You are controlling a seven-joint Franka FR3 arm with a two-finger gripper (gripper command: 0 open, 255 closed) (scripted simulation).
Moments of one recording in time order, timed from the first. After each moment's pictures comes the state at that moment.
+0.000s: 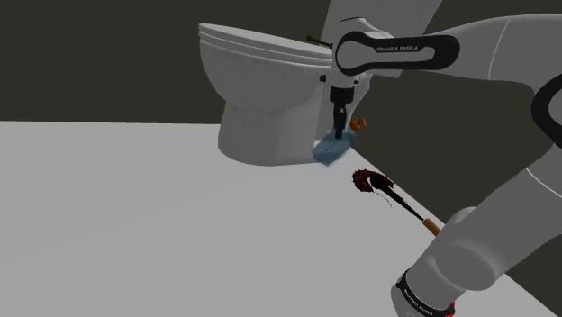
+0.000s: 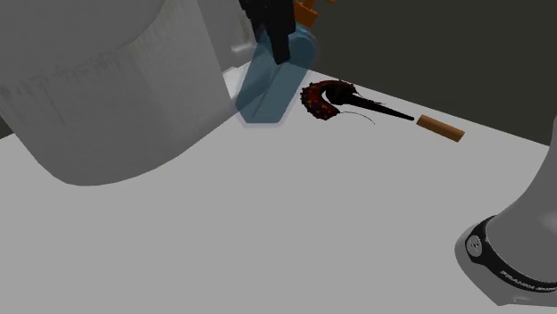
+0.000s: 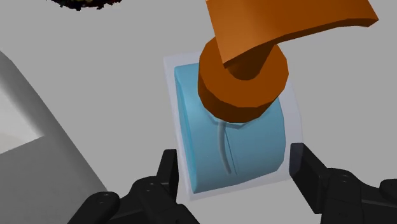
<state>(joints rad) -0.06 -0.18 -0.07 -1.97 -0.17 1.64 -0.74</state>
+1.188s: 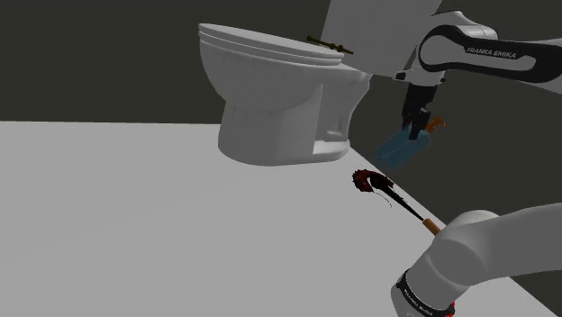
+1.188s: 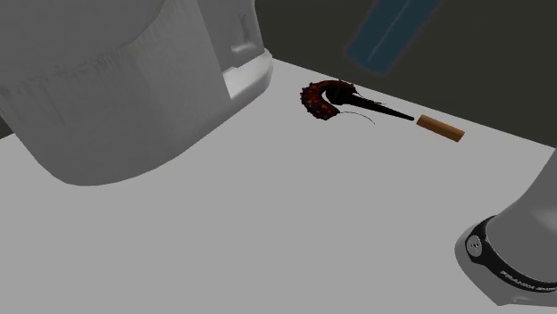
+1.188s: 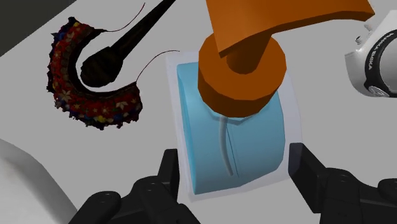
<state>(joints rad) -0.21 -0.60 -0.26 -2.18 -0.34 1.49 -1.06</state>
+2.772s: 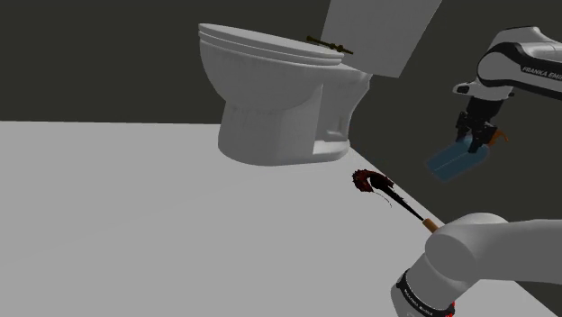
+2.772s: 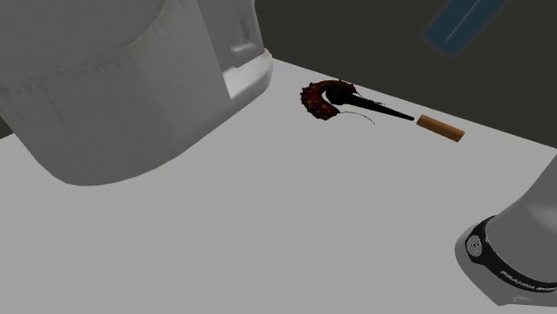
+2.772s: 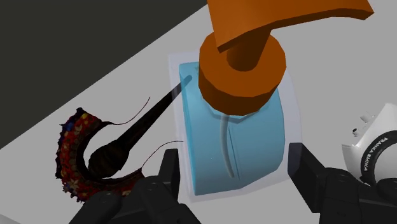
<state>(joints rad) -0.33 -0.78 -0.51 -2.22 -0.56 1.47 -1.38</state>
